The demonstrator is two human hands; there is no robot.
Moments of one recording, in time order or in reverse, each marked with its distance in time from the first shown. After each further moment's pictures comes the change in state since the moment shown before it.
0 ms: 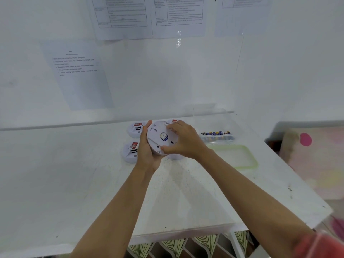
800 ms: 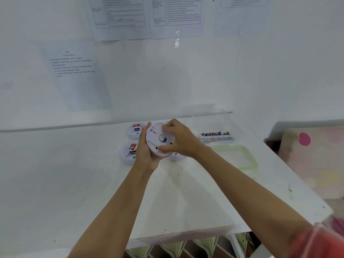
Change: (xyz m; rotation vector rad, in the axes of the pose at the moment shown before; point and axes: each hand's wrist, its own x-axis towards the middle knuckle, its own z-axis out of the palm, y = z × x) left_hand 0.014 0.002 -0.012 -0.004 -0.031 -0.115; right_hand 0.010 -0.003 -0.002 0.014 -0.124 -0.002
